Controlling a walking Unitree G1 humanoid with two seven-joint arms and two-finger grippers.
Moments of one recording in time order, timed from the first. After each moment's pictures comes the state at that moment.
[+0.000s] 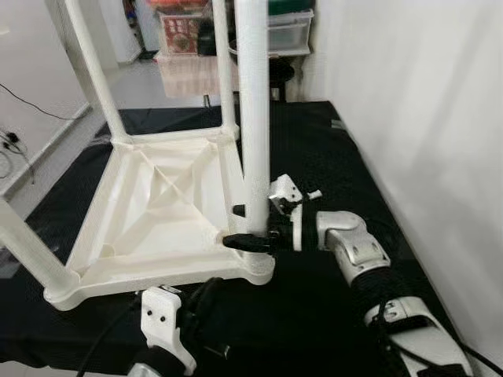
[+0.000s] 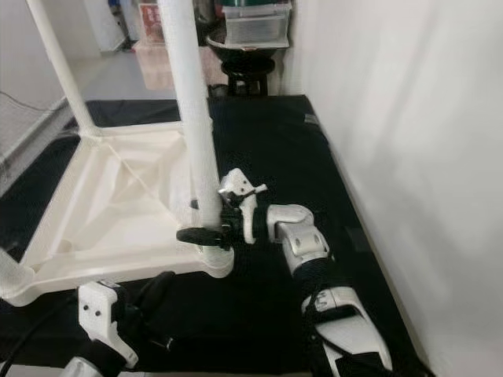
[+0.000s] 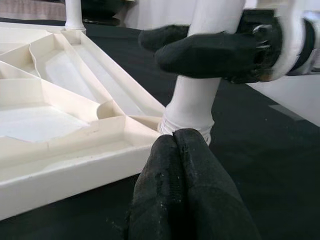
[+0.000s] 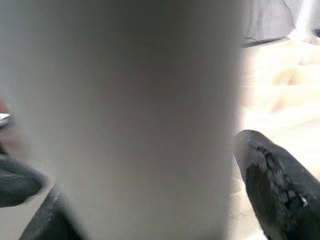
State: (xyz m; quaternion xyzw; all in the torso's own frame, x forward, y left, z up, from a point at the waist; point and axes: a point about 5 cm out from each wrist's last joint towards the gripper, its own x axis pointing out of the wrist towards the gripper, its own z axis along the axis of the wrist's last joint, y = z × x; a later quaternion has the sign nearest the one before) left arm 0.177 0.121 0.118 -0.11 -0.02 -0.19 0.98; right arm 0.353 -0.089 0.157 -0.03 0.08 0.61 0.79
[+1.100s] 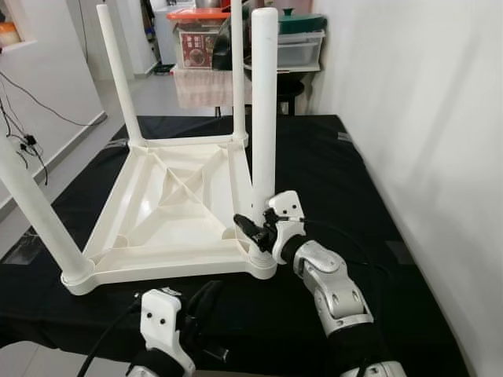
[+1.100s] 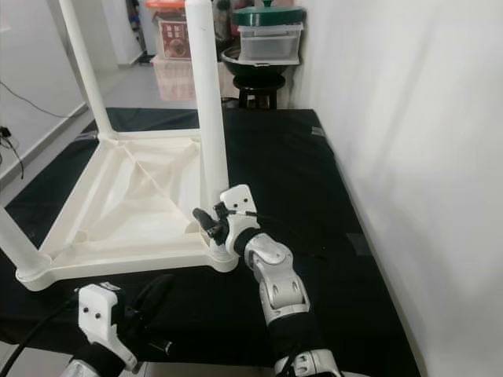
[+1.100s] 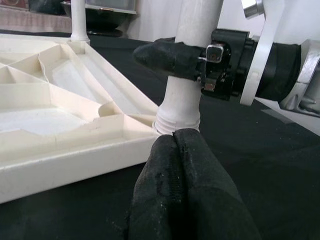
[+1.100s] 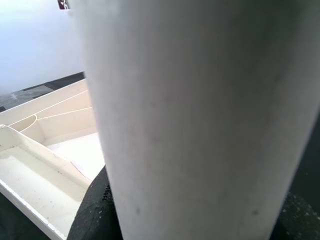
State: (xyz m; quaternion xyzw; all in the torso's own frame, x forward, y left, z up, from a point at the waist) left arm 0.175 0.121 0.116 -0.11 -0.02 -0.19 0.98; right arm 0.329 -0.071 0.132 -0.03 0.05 0.31 0.95
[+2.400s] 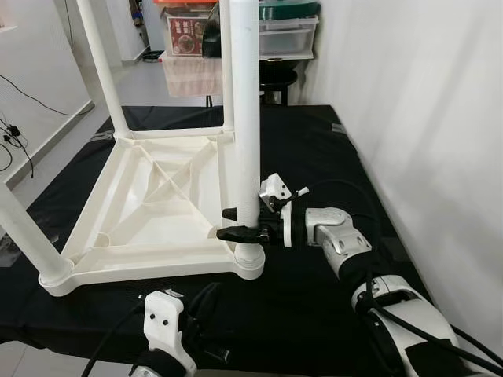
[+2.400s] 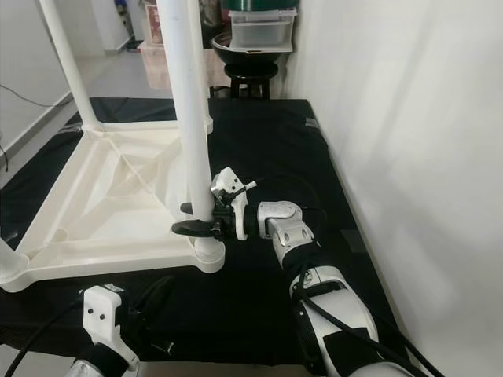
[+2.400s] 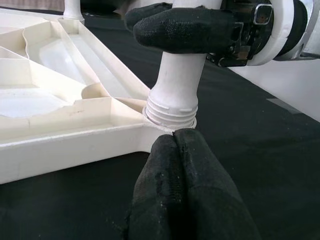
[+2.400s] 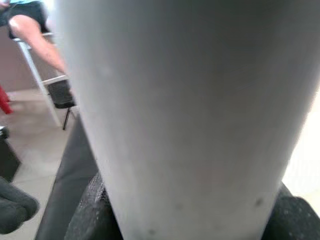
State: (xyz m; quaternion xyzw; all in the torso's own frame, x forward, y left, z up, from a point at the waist) left arm 0.177 0.117 0.105 -0.11 -0.01 -0.19 0.98; right arm 0.359 -0.088 0.154 -0.06 0.05 0.60 0.80
